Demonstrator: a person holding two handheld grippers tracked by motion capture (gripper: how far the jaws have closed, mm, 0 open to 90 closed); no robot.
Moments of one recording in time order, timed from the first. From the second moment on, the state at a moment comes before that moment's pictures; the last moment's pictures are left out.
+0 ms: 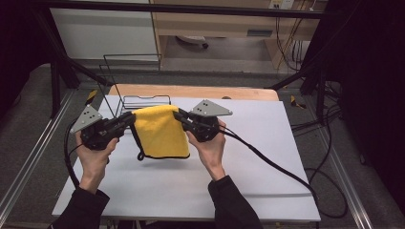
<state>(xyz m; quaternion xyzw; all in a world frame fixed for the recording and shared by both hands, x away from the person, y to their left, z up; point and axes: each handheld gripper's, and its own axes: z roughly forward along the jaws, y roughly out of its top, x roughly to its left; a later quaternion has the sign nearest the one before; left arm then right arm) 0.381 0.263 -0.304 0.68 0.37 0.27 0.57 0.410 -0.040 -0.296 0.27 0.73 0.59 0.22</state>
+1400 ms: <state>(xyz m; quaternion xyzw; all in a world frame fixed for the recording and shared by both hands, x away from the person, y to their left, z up) 0.396 0.301 -0.241 0.61 0.37 0.32 0.62 0.431 0.006 -0.230 0.25 0.69 0.63 0.26</state>
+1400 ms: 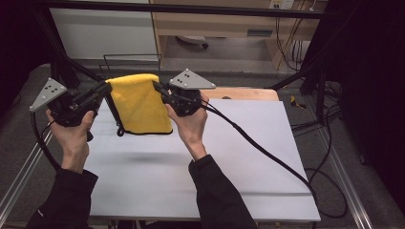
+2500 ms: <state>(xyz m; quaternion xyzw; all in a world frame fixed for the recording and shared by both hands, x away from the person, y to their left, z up) 0.415 0.329 -0.177 0.56 0.36 0.37 0.64 0.454 0.046 -0.164 0.22 0.66 0.65 0.30</state>
